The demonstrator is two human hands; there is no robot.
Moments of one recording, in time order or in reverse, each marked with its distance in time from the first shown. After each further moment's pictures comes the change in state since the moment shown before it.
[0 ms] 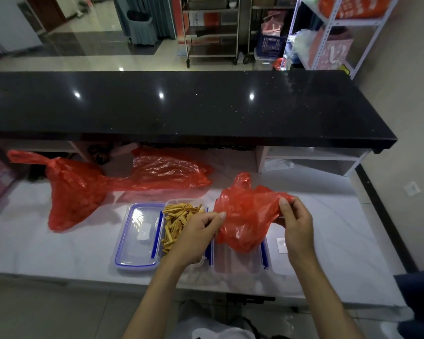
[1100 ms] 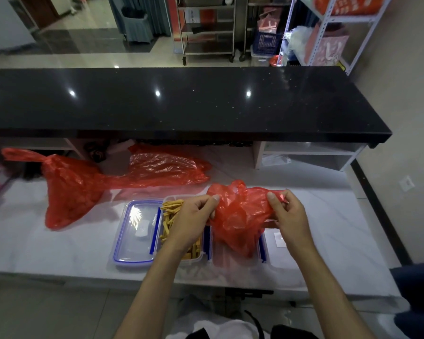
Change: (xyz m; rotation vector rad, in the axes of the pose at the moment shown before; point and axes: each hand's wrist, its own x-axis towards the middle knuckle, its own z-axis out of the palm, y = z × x) left_hand 0.004 0.026 -0.007 -0.026 0.153 -0.094; right_hand 0.000 -0.010 -0.001 -0.068 -0.113 0.135
